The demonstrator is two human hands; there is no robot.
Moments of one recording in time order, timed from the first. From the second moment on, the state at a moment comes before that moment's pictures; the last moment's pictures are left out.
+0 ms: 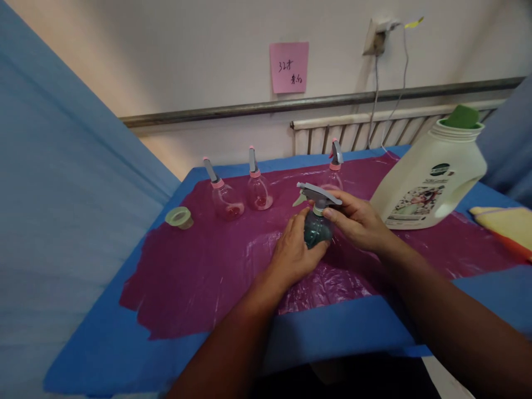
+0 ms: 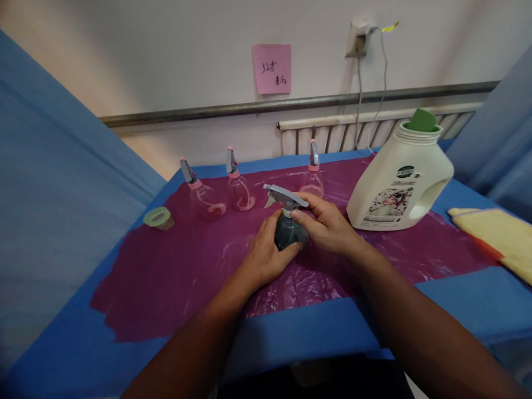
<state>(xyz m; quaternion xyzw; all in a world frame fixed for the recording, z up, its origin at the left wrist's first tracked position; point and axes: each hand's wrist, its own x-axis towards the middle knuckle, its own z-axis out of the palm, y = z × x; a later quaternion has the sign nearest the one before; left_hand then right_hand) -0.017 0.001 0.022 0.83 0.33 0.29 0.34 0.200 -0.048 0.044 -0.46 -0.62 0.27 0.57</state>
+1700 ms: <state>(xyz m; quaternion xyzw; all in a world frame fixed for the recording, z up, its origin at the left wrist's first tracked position) -0.020 0.008 0.012 0.84 0.21 0.36 0.34 0.170 -0.032 0.024 -0.47 -0.52 0.19 0.69</state>
